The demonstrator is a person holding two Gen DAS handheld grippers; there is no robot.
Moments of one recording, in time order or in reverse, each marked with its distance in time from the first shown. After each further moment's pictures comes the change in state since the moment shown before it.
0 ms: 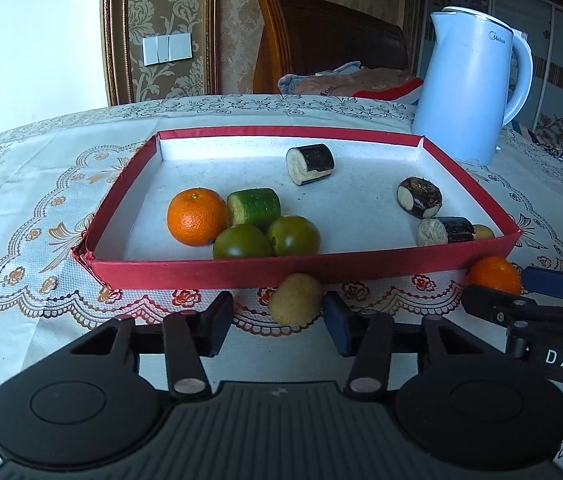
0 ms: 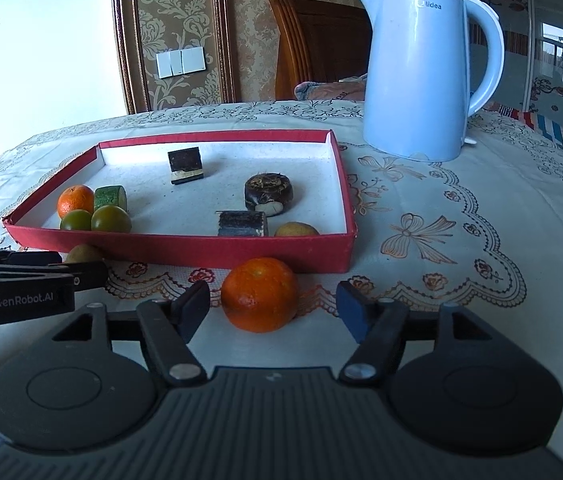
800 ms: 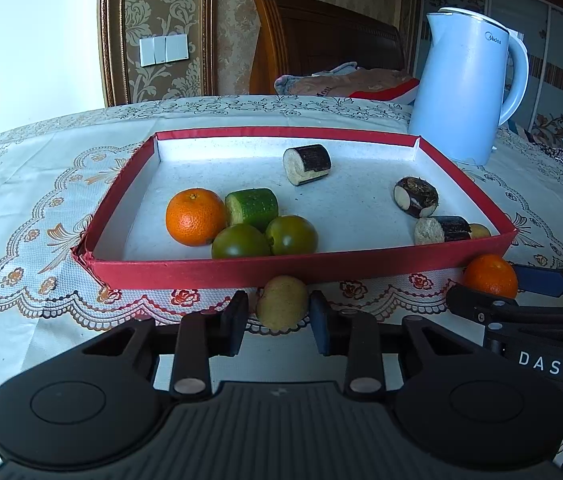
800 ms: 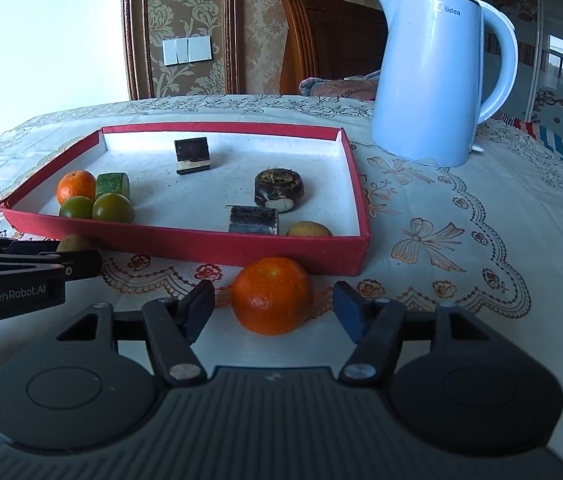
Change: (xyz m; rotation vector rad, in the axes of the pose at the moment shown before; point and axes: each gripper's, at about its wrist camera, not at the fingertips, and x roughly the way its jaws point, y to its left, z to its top) left arm -0.002 0.001 0.000 0.001 -0.002 -0.012; right arm 0.007 0.013 0.002 -0.057 0.019 -0.019
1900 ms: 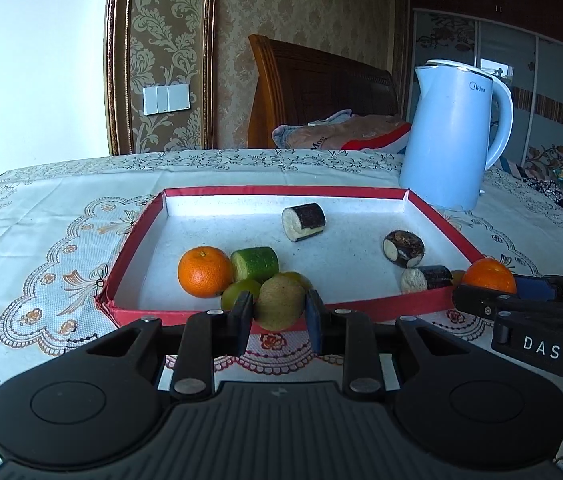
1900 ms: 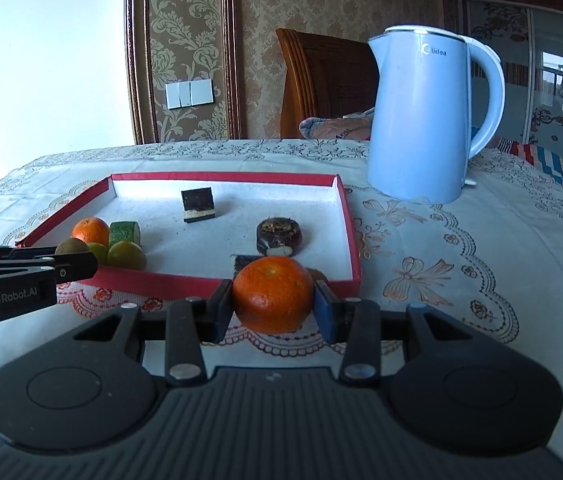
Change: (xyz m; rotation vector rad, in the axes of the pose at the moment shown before) left arm -0.026 0.002 0.009 0.003 -0.155 -0.009; right arm -0.021 -0.004 0.010 0.022 -0.133 0.015
